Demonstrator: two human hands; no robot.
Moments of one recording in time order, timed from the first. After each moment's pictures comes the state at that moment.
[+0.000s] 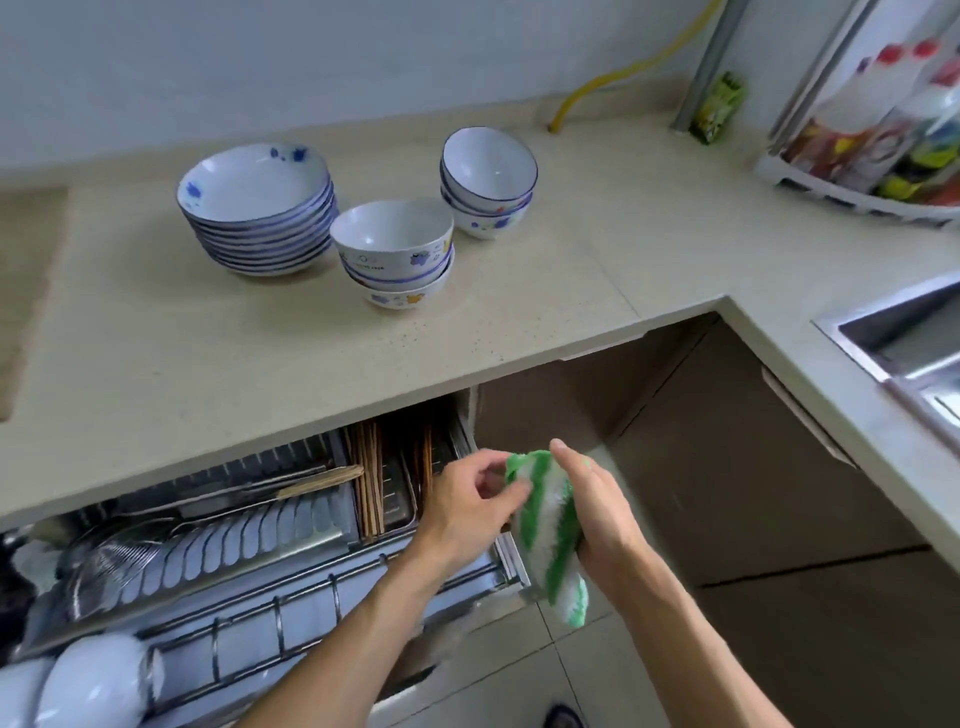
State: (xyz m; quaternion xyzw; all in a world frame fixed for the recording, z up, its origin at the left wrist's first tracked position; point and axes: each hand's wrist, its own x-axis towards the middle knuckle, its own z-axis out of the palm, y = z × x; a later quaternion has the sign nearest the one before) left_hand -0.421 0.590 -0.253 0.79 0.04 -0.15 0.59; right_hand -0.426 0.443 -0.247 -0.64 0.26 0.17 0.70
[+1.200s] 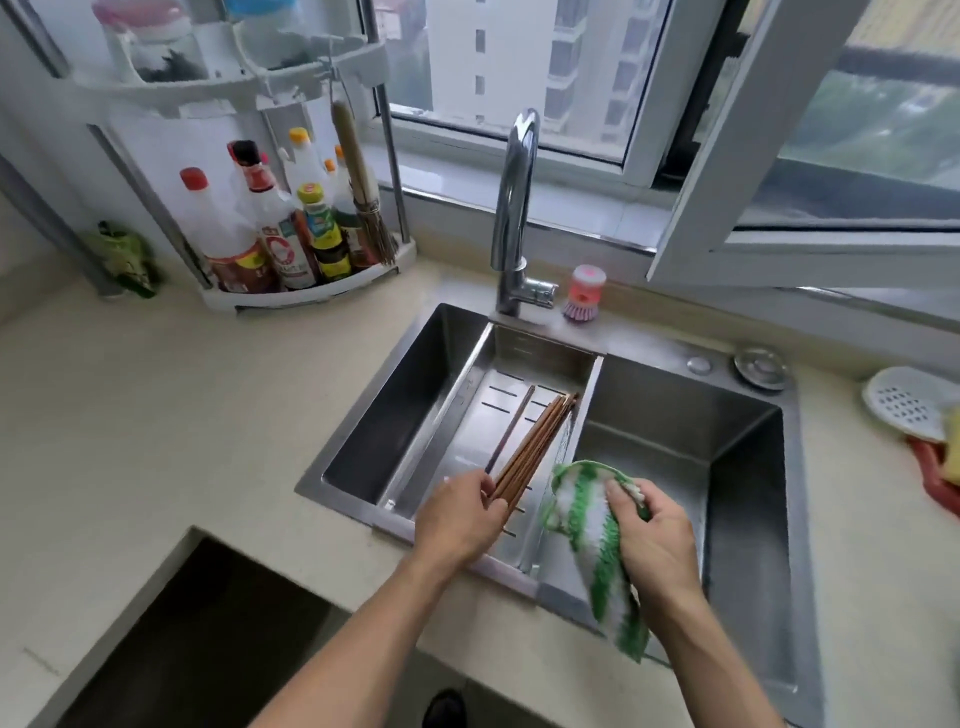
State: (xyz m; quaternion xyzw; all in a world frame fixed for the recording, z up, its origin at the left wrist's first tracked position) left_hand -0.312 -0.006 -0.209 0.88 -0.33 -0.27 0.21; right_hand -0.481 -0.104 -0.193 -0.59 0.52 -0.25 0.56
